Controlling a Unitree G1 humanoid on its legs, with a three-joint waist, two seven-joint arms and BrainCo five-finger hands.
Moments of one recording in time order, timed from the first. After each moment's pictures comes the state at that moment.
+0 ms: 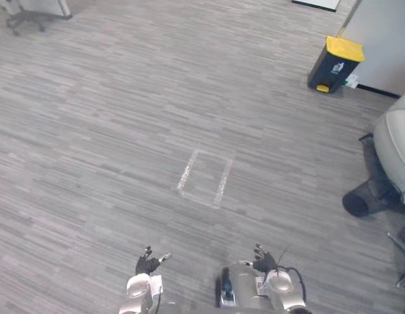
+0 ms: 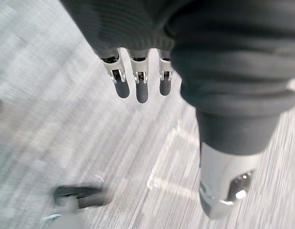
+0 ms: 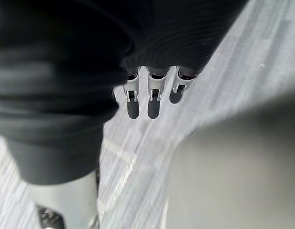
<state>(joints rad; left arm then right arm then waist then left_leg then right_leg) 0.04 0.05 0.03 0.91 -0.08 -0.08 0.13 -0.01 -0.05 -0.03 0.91 -0.12 -0.05 -0.08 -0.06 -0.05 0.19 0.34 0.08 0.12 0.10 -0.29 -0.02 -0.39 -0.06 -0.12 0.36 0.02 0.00</state>
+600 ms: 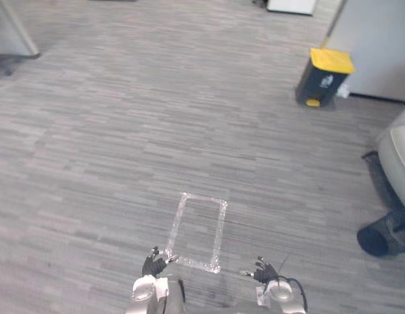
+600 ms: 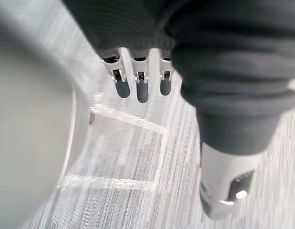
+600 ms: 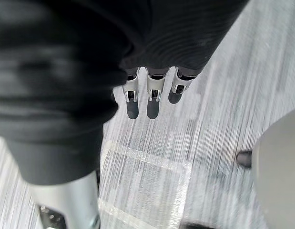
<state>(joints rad) 0.06 0.03 0.06 0.86 -0.06 -0.08 0.10 0.02 -0.02 -0.06 0.96 -0.12 -0.02 -0.09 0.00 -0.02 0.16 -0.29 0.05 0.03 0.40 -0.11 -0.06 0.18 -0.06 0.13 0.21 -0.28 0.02</state>
